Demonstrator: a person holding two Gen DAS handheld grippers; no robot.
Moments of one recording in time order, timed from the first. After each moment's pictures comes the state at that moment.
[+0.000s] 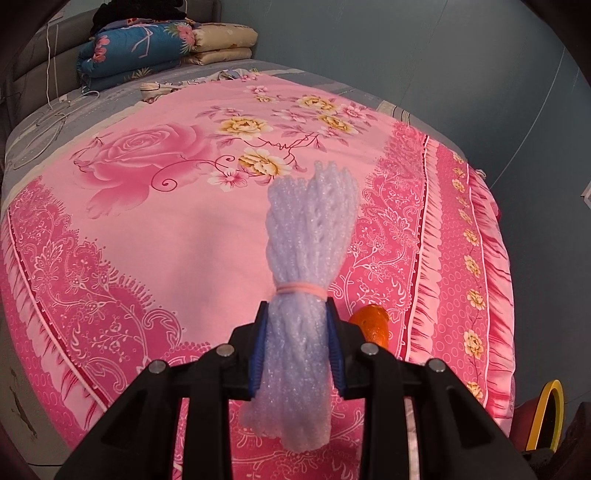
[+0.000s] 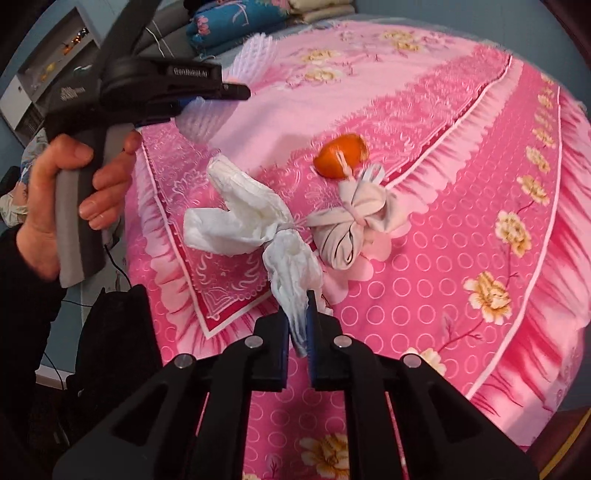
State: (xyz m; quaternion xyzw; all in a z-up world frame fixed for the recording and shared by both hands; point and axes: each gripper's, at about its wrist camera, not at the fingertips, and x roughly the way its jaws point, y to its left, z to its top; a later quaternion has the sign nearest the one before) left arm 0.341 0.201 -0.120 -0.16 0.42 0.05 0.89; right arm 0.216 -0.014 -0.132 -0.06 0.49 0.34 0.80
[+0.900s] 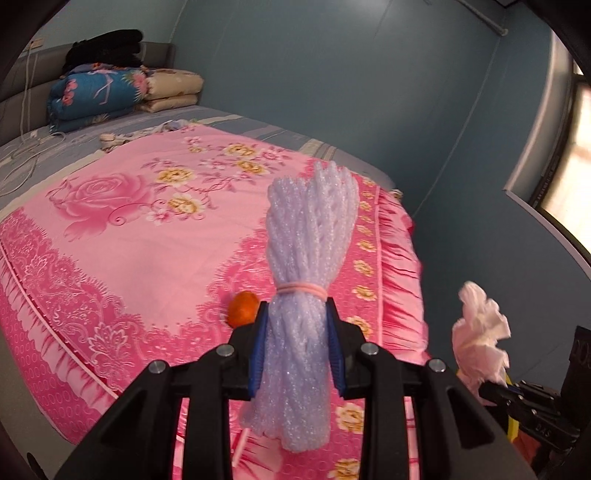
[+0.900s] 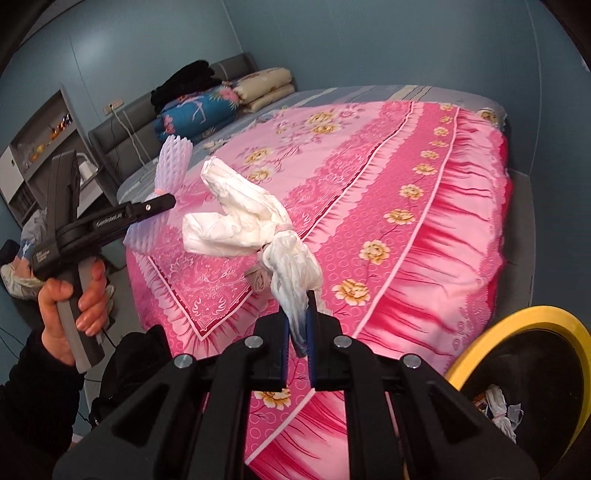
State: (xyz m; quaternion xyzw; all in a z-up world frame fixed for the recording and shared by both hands) left arm 0.234 0.090 -0.035 -0.16 0.32 -0.06 0.93; right arm 0.154 -0.175 -0.031 0.04 0.39 0.25 0.89
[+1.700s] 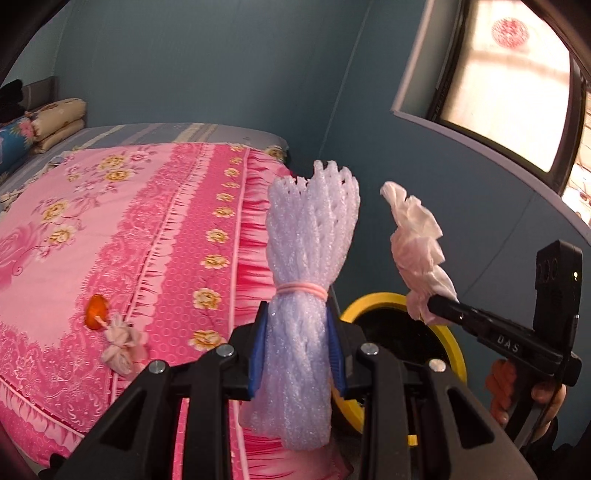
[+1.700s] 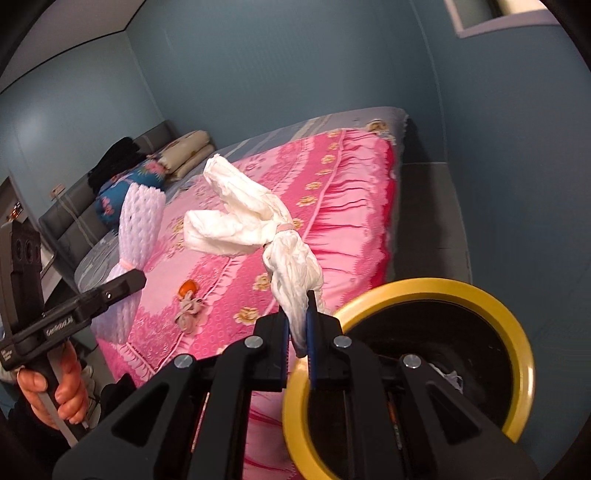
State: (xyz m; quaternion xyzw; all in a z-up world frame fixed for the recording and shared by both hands) left arm 0.209 -0.104 -0.015 -0.05 0.35 -0.23 0.91; right arm 0.109 -0.333 -0.012 0.15 0.34 0.09 0.93
